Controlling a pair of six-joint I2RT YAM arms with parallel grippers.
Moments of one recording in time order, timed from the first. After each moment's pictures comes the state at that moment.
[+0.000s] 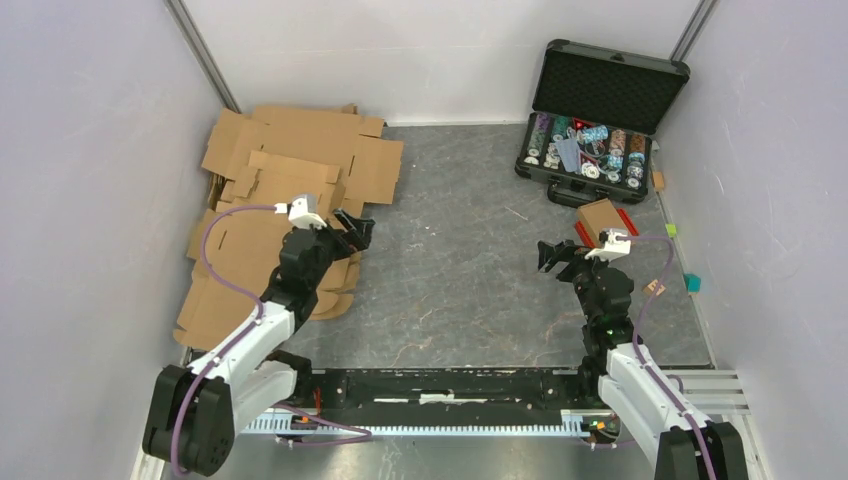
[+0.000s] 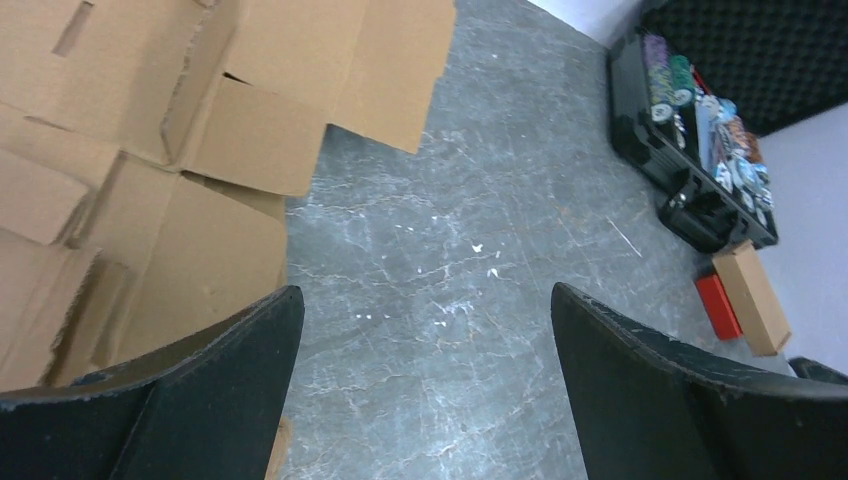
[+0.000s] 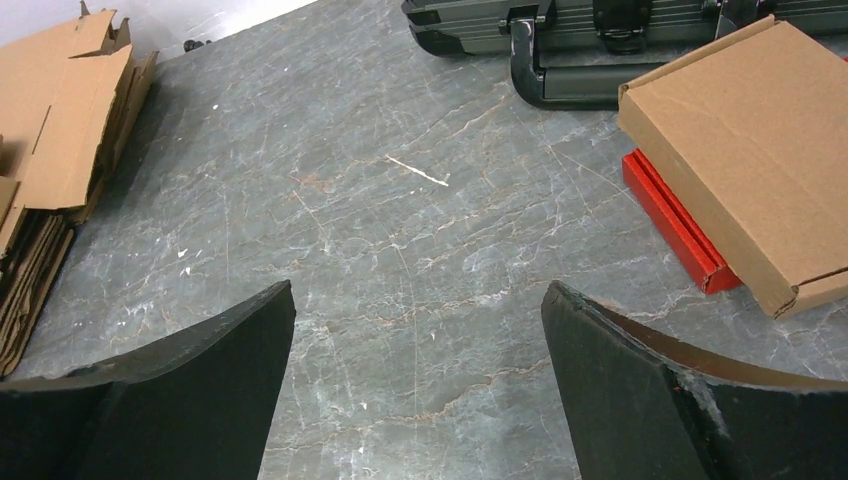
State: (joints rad) left arm -0.28 0.97 0.37 0.38 -0.01 -0.61; right arm 0.15 0.70 0.07 0.51 0.03 0.38
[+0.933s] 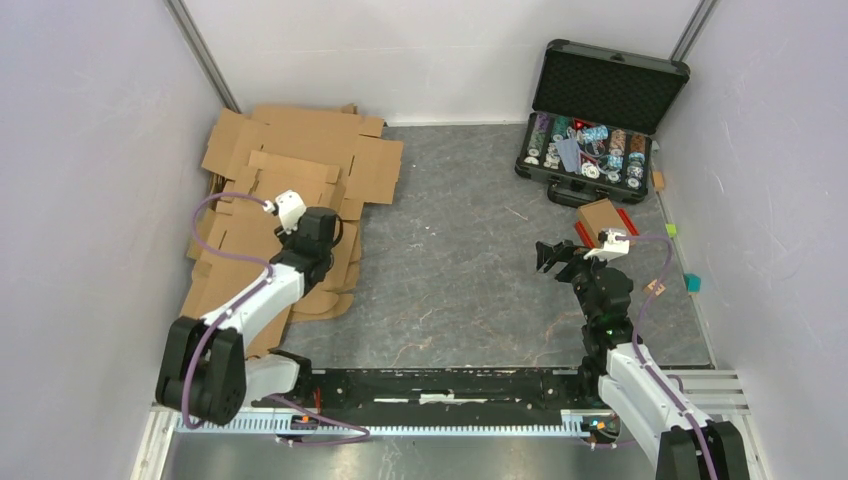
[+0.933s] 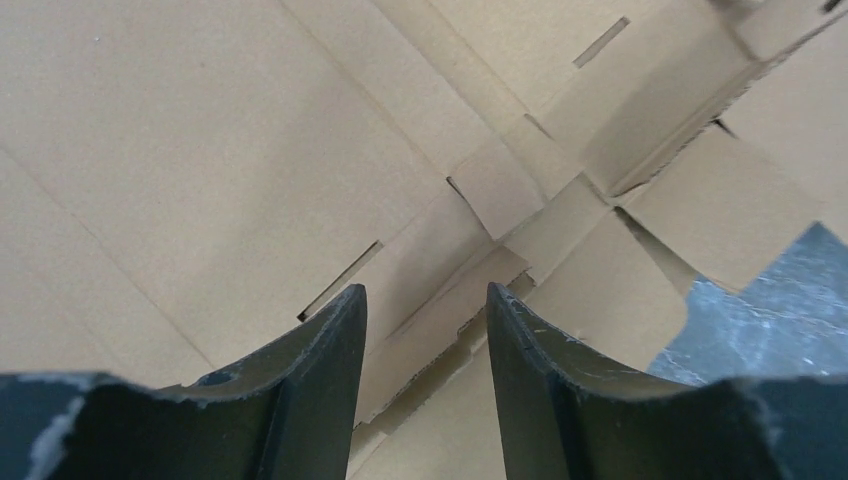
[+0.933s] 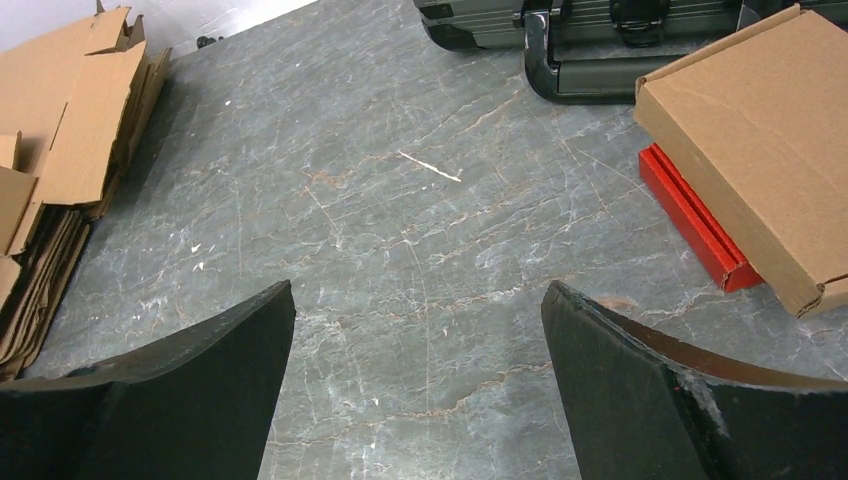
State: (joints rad) left arm -0.29 1.19 0.60 -0.12 -0.70 -0.63; right arm 0.16 0.70 0.07 0.51 0.02 0.39
